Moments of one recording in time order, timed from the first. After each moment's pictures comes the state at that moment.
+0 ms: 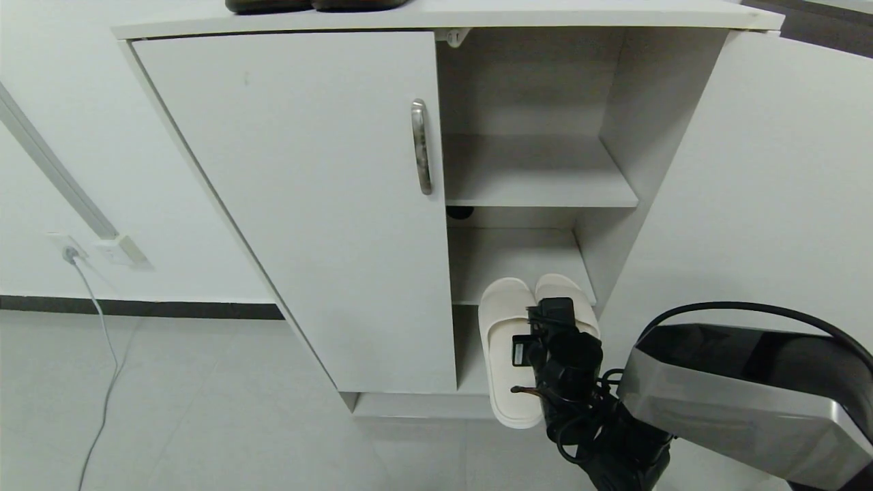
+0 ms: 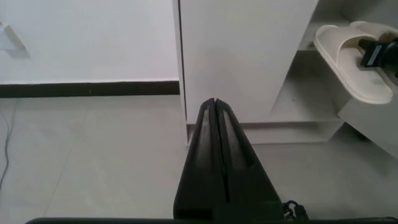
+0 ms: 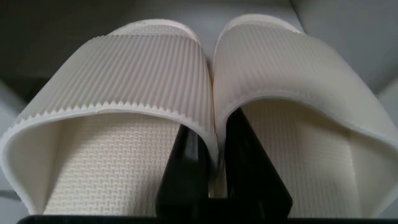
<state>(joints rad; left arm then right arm) 0.00 0.00 0.00 0.00 -0.02 0.01 0.72 2.42 -0.93 -1.53 -0.72 0.00</state>
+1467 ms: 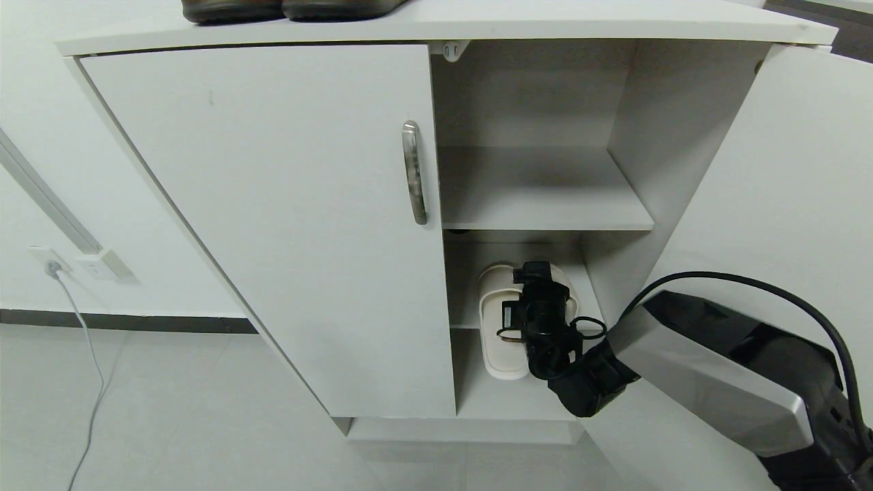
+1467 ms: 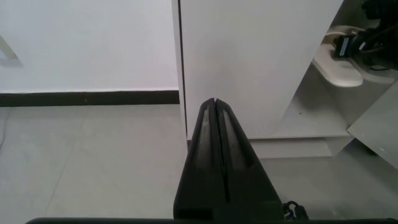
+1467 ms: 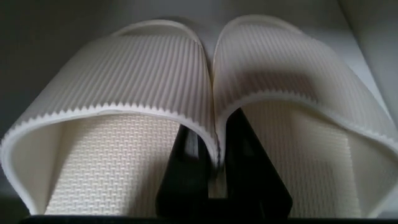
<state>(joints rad) 0.00 0.00 0.00 0.00 -0.01 0.00 0.61 2.52 -1.42 -1.01 -0.61 0.07</state>
